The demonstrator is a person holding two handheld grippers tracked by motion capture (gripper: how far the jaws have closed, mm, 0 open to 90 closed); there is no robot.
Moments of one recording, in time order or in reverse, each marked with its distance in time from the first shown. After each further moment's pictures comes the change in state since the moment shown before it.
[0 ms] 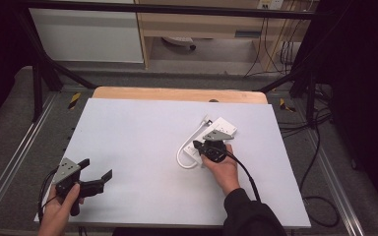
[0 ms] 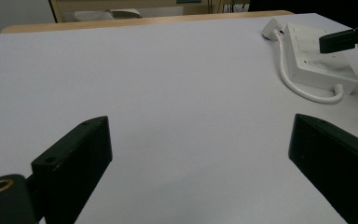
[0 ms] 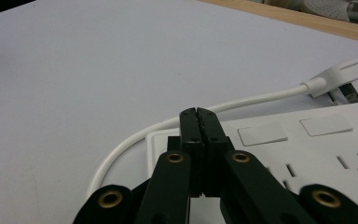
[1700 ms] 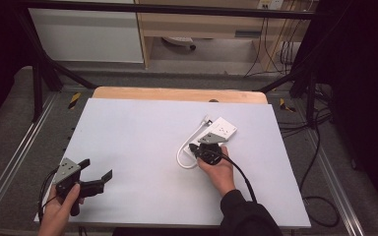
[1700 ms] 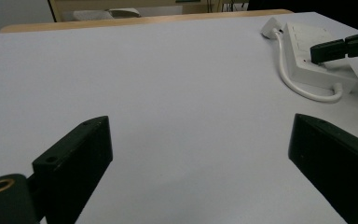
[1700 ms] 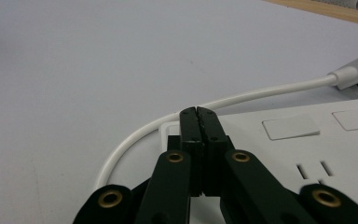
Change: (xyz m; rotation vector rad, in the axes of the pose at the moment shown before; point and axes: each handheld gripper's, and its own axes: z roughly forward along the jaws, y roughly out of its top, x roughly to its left) left arm 0.000 0.000 0.000 0.003 -0.002 0.002; right arm 0.008 -0.008 0.011 0.020 0.012 -0.011
